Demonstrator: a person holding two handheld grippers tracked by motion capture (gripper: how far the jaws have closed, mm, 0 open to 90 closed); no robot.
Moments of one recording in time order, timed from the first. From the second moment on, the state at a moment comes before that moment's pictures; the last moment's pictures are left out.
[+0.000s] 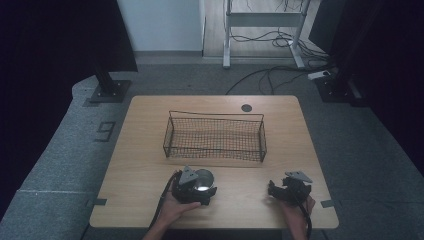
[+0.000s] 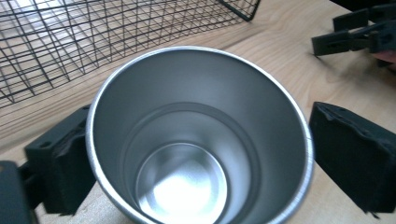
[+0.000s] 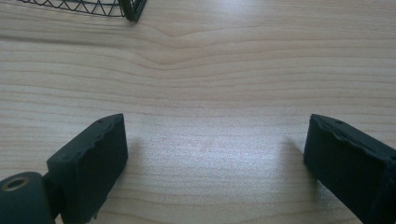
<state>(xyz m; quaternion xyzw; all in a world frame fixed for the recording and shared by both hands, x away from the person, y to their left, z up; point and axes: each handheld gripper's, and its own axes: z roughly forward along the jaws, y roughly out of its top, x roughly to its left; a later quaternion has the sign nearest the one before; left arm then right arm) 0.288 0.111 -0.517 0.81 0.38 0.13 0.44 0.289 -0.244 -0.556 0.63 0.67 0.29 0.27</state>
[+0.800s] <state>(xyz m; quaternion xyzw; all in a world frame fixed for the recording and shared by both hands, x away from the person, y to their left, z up) 0.281 0.126 -0.499 0.79 0.37 0.13 0.48 0.290 -0.245 -0.556 0.63 0.67 0.29 0.27</state>
